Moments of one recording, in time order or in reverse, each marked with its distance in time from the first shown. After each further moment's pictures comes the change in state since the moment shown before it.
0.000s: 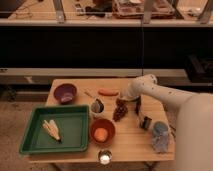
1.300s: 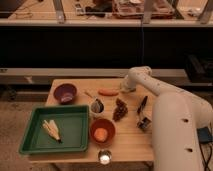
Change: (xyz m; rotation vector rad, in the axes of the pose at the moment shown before) arm -0.010 -0.067 0.050 -0.023 0.002 -0.020
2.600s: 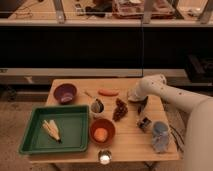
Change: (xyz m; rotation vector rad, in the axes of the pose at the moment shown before) arm 0.044 0.071 -0.071 0.015 0.005 0.087
